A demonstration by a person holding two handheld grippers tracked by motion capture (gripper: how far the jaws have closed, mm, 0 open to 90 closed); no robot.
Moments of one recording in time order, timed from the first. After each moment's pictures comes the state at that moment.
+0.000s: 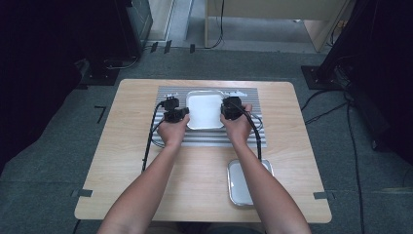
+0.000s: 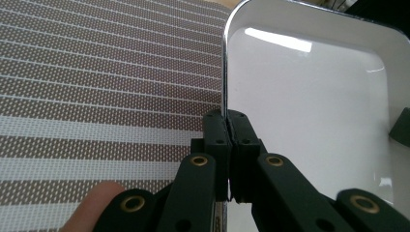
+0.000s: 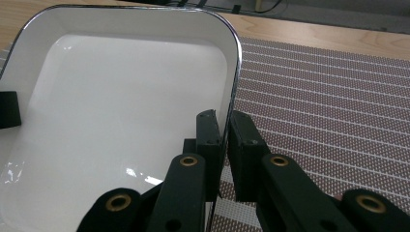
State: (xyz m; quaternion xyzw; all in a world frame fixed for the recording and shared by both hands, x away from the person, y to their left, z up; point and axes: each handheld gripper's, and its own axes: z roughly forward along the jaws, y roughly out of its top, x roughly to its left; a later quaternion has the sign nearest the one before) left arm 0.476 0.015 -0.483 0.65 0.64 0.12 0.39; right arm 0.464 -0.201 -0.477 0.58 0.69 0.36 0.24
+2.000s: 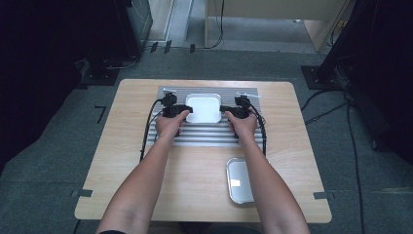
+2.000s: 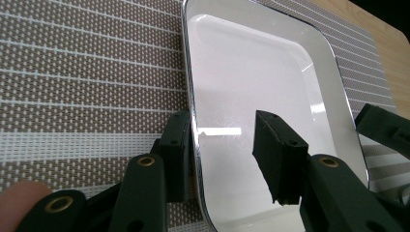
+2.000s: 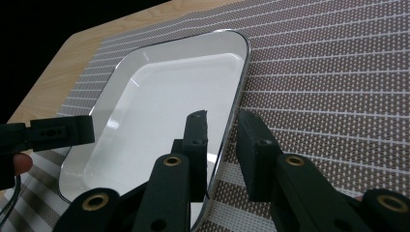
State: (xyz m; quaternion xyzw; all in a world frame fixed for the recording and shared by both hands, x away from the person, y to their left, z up) left arm 0.509 0.034 -0.498 0.66 0.65 0.00 0.38; right arm 0.491 -0.243 -0.513 0.62 0.63 0.47 0.05
